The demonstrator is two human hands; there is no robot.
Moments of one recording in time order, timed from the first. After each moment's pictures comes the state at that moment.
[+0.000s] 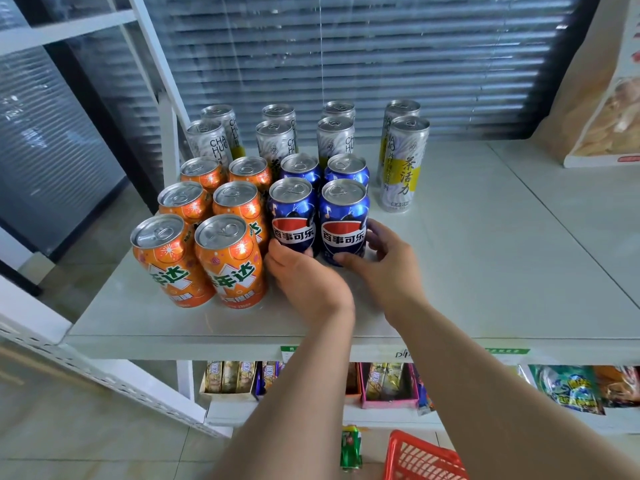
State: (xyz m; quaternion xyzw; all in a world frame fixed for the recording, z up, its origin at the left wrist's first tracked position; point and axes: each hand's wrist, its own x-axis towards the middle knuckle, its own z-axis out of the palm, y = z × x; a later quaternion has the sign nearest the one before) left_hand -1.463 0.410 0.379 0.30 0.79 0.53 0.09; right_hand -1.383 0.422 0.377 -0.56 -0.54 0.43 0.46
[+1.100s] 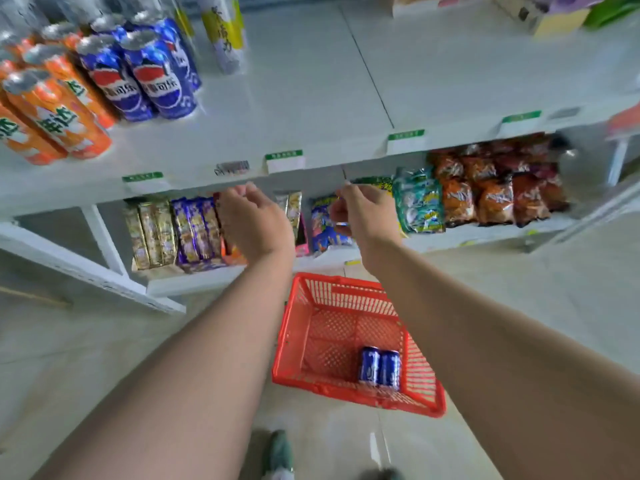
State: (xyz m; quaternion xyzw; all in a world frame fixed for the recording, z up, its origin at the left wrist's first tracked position) left_hand -1.281 0.221 0.371 0.35 0.79 0.49 0.14; right_hand -1.163 0.209 0.372 -0.63 -0.35 0.51 0.47
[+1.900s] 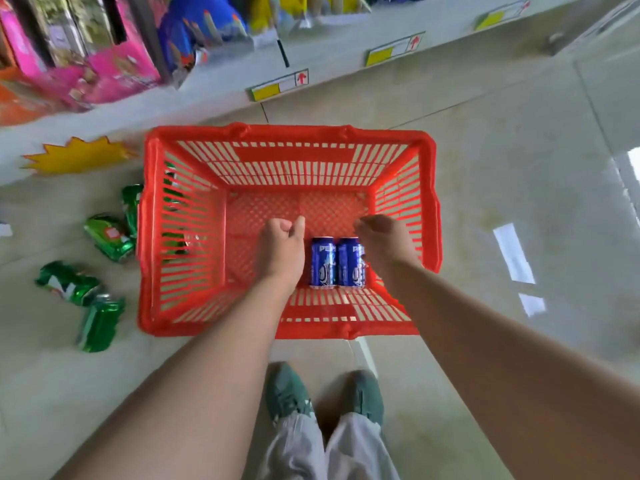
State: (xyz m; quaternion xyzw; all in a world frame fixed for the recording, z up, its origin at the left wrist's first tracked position) left_hand -1.170 0.127 -0.059 0.44 0.77 0.06 0.46; right_hand -1.032 0.100 -0.046 -0.80 -0.26 0.50 0.20
